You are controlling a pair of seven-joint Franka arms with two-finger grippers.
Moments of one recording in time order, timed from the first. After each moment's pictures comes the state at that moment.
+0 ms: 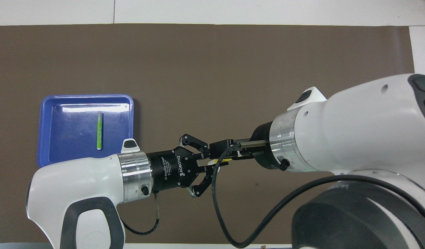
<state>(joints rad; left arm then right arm) -0.56 -0.29 -0.13 -2.27 -1.31 2.41 -1.63 0.06 -0.11 0.39 -1.73 0.50 1.73 0.37</state>
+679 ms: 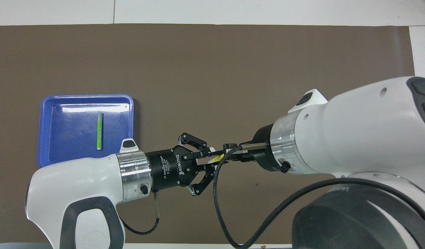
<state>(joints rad) -0.57 -0.29 -0.13 -2.27 -1.31 2.42 -1.63 0.06 -0.11 0.39 -1.74 0.49 1.73 0.37</state>
